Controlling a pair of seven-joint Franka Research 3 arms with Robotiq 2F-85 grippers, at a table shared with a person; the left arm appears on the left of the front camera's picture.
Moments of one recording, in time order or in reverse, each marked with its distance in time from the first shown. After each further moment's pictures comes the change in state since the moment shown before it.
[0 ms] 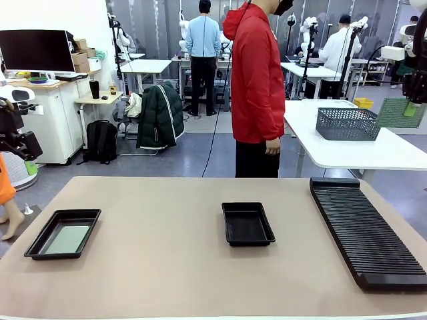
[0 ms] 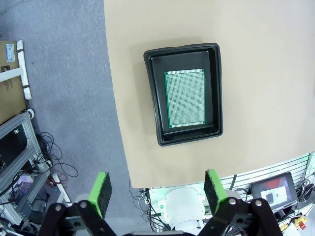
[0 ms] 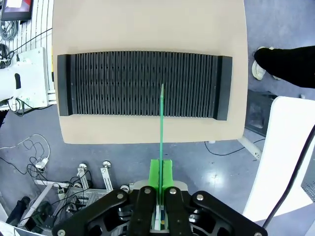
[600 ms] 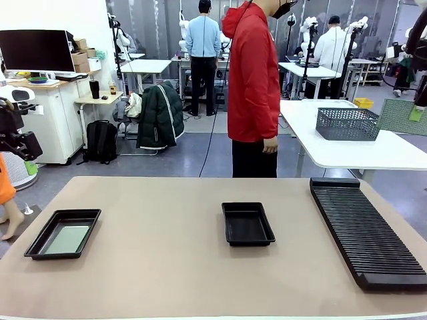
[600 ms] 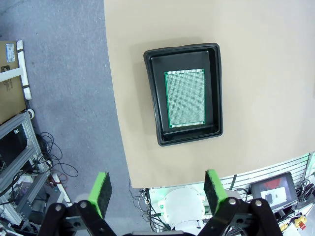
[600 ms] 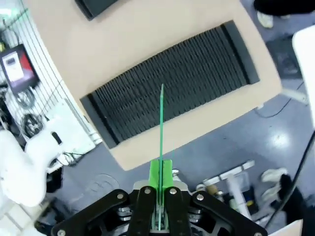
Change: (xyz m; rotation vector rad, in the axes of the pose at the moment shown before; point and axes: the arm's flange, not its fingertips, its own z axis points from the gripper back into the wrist) left arm 0.000 0.000 0.000 0.000 0.000 0.000; right arm 0.008 0.033 0.001 0.093 0.008 -0.538
